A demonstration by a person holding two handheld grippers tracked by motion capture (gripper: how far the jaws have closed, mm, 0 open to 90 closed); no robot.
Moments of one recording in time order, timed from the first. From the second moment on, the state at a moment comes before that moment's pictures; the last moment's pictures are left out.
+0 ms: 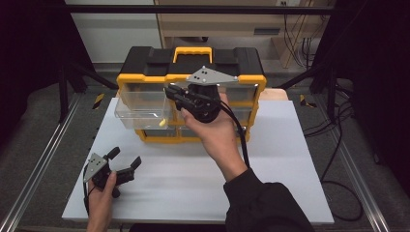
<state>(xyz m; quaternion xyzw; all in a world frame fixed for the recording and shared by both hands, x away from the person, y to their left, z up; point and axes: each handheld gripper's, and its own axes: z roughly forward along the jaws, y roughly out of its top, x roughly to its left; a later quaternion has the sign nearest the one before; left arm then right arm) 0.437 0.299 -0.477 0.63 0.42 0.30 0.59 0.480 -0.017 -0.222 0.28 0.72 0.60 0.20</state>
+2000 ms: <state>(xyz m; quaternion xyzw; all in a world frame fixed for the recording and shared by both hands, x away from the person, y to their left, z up) 0.437 0.298 -0.477 0.63 0.42 0.30 0.59 0.489 0.015 -0.213 0.27 0.74 0.59 0.19</state>
